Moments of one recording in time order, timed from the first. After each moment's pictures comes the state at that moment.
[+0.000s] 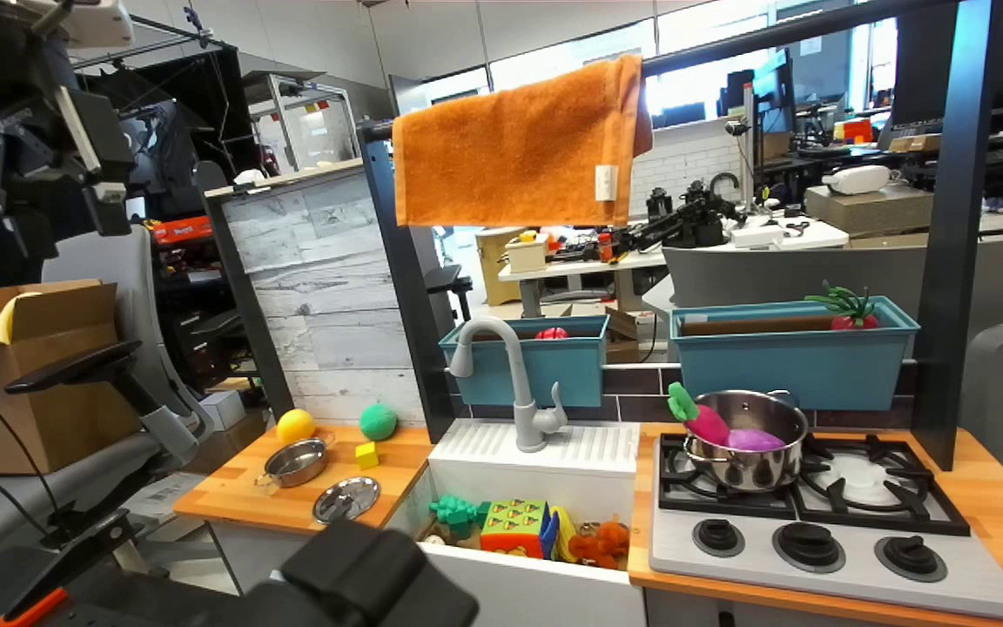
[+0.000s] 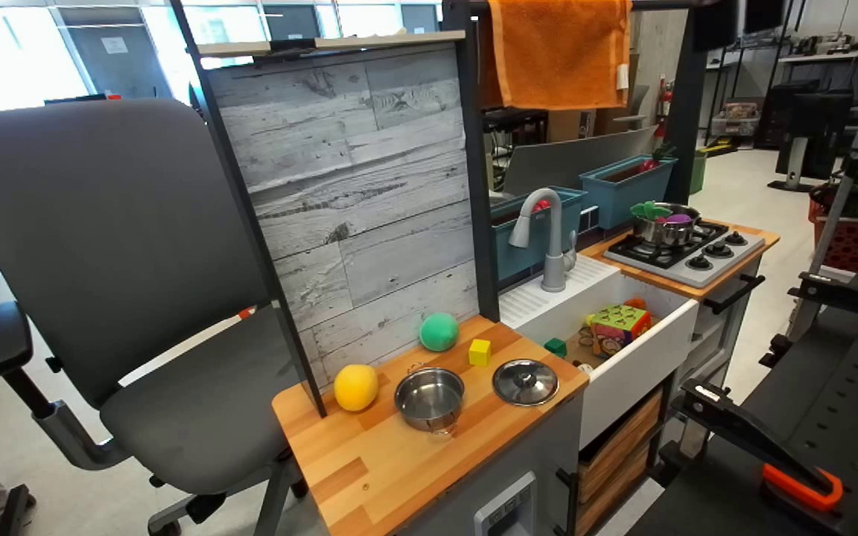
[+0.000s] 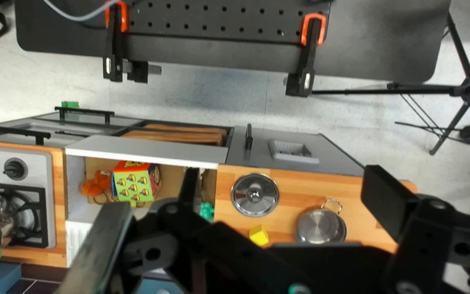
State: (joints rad) arm 0.08 -0.30 0.18 -2.45 -0.03 2.03 0.13
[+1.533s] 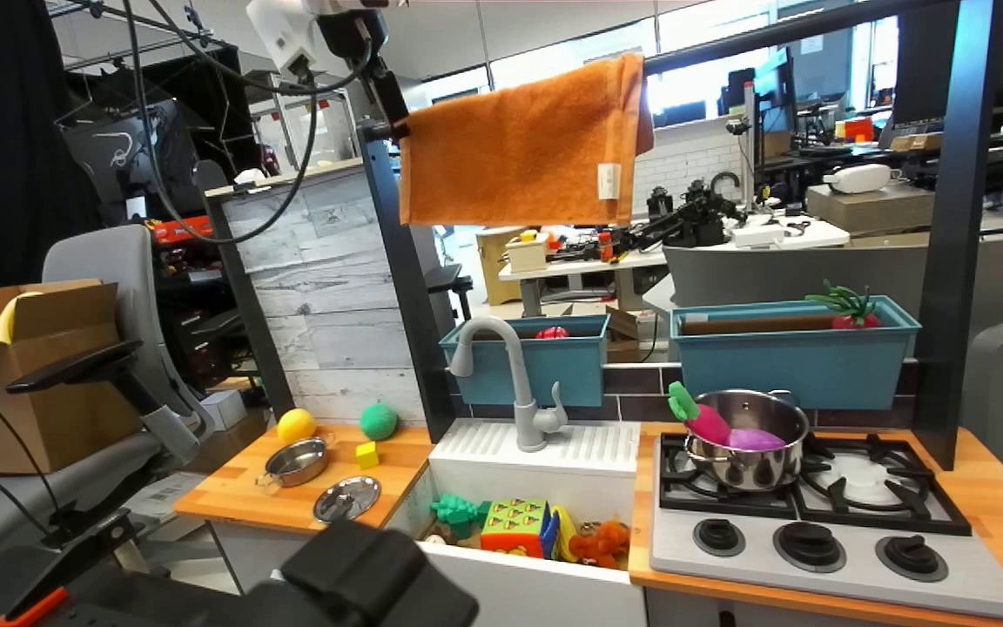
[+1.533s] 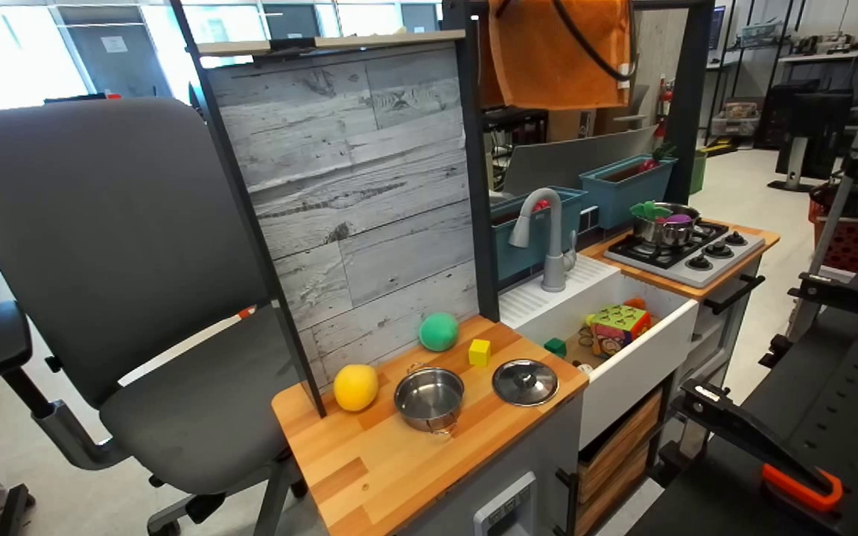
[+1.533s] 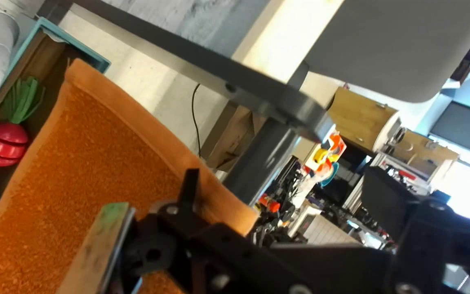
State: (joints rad) arm 0.01 0.31 -0.01 -1.78 0.73 2.73 0.21
